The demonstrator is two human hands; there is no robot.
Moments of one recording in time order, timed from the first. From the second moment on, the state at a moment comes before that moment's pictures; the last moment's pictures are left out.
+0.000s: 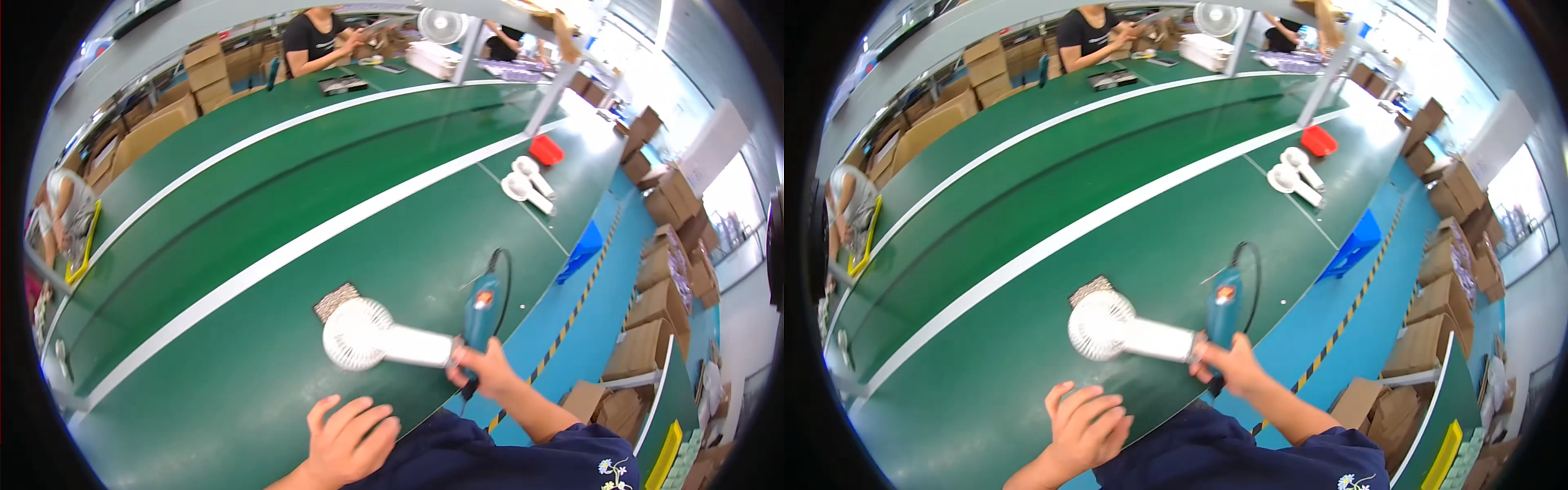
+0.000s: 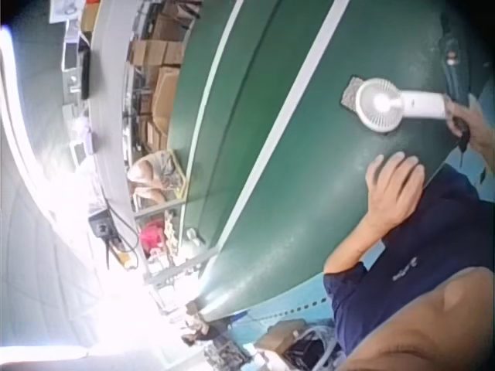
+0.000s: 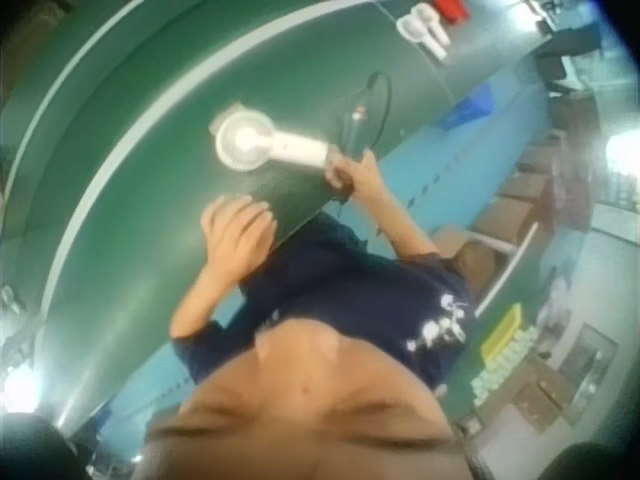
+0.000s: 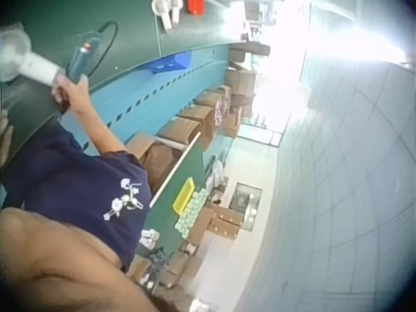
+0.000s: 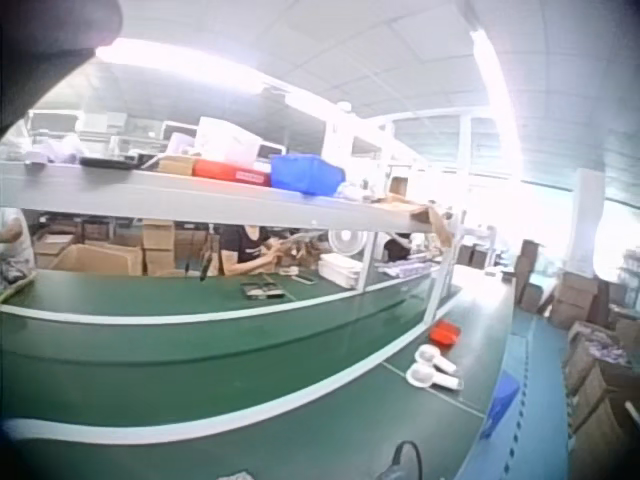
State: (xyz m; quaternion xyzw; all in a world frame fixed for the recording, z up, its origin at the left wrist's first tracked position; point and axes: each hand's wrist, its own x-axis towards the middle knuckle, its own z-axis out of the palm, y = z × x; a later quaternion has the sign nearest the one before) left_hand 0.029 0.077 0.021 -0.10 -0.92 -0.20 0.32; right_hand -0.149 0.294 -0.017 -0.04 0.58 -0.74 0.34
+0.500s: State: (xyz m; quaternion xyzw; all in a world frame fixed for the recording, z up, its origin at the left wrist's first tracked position) left_hand 0.018 0.016 -0.078 0.10 -0.90 -0.35 0.26; right_hand -0.480 0.437 -0.080 0.13 0.58 -0.80 0.09
